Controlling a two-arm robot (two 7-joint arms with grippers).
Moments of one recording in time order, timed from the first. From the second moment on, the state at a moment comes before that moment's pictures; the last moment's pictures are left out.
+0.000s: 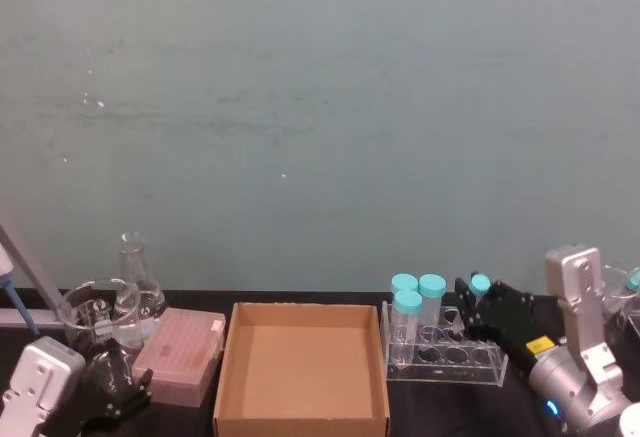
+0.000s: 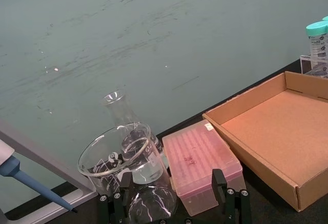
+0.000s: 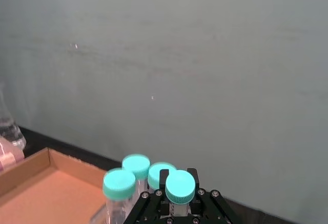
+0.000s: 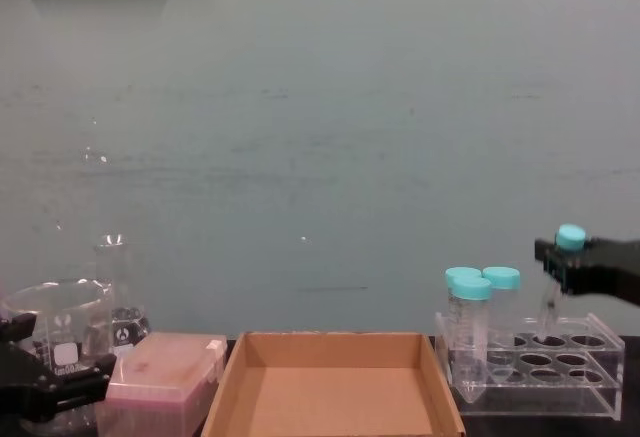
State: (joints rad) left arm -0.20 0.60 0.45 -1.41 -0.25 -0.12 0.03; right arm 0.44 0.26 -0.24 -1.11 0.21 -0.13 0.26
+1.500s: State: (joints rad) left arm -0.20 0.60 0.45 -1.41 -0.25 -0.12 0.03; right arm 0.55 0.20 -0.29 -1.21 0.30 -0.12 0.48
